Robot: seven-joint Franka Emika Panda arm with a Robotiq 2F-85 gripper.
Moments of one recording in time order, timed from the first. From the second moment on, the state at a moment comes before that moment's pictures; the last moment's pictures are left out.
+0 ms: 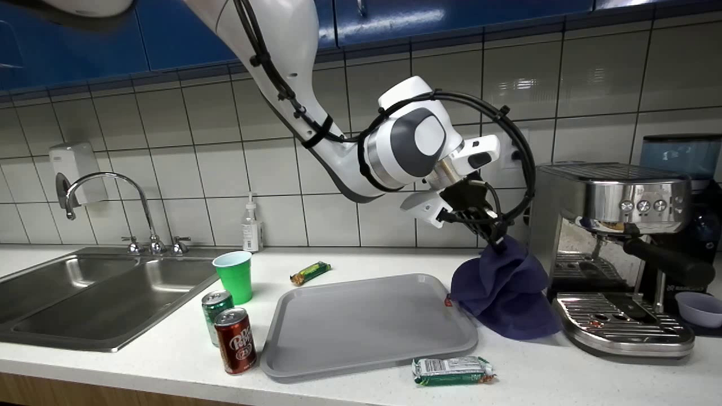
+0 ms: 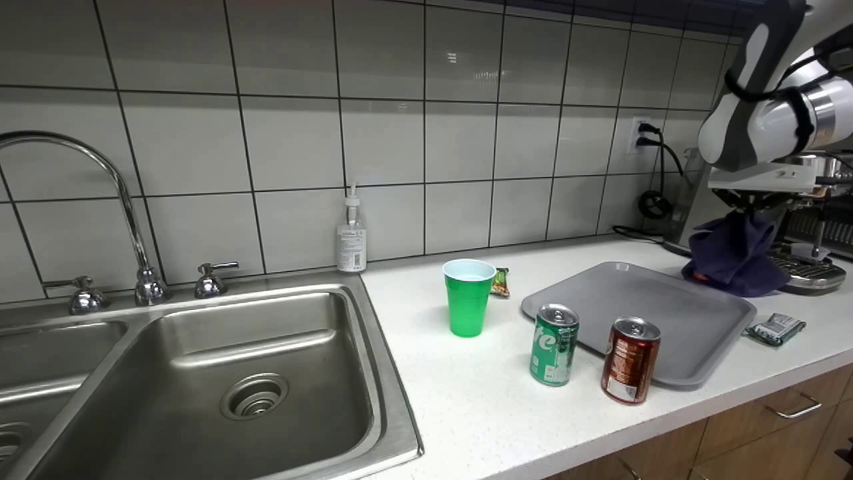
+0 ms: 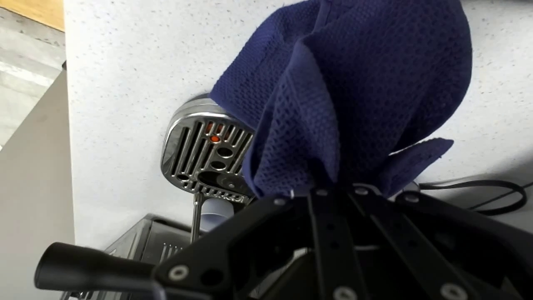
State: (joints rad) arm 0.01 0.59 -0.70 -1.98 -0.02 2.91 0.50
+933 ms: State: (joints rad) arm 0.00 0.70 -0.73 -1.90 0.03 2.91 0.52
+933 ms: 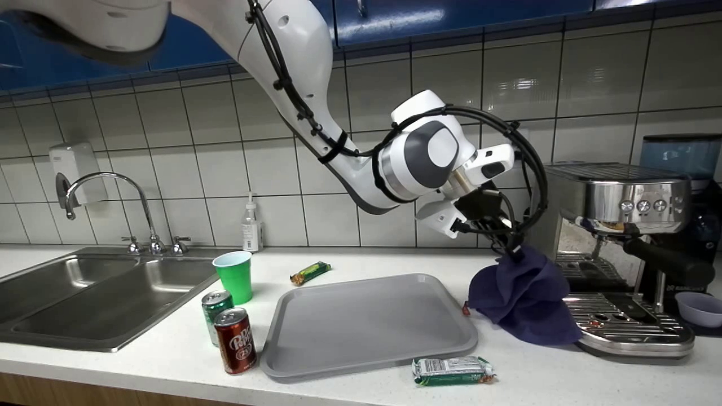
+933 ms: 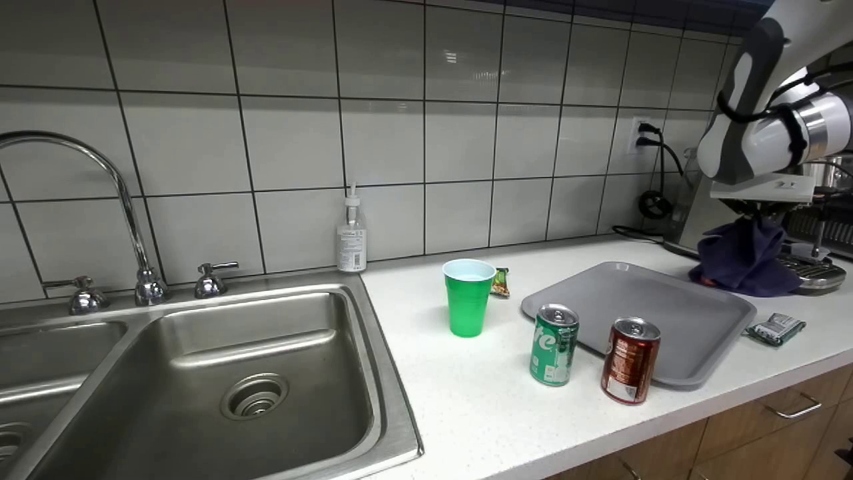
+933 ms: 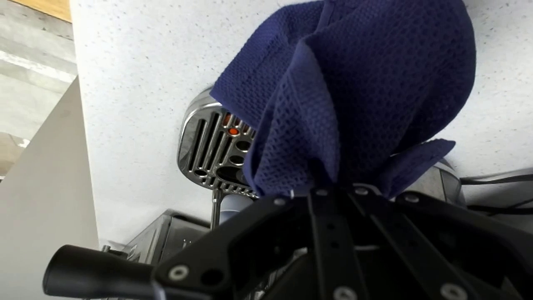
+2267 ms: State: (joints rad) arm 0.04 0.73 -0.73 -1.90 0.04 2.90 0.53
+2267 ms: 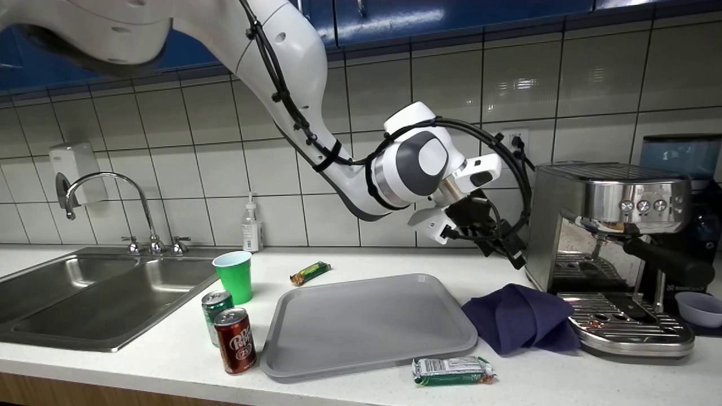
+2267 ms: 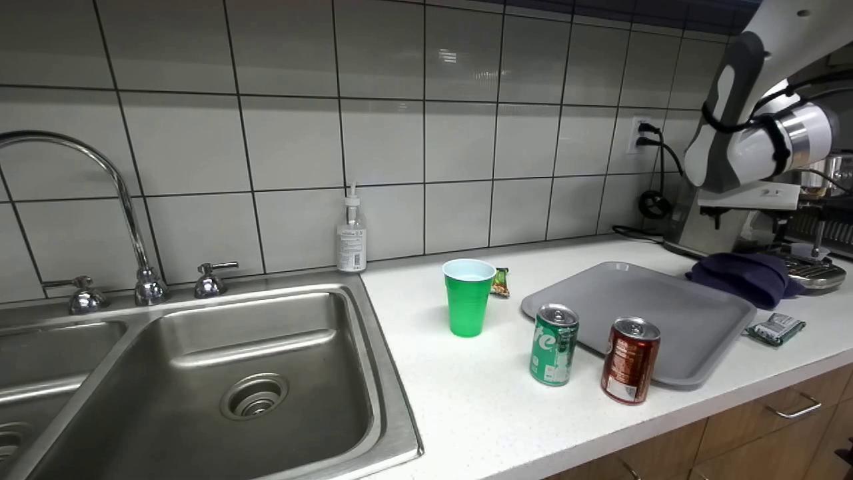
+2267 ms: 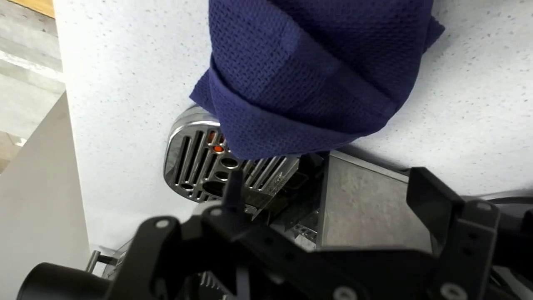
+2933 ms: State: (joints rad) arm 0.13 0.65 -0.76 -2.03 0.04 2.90 0.53
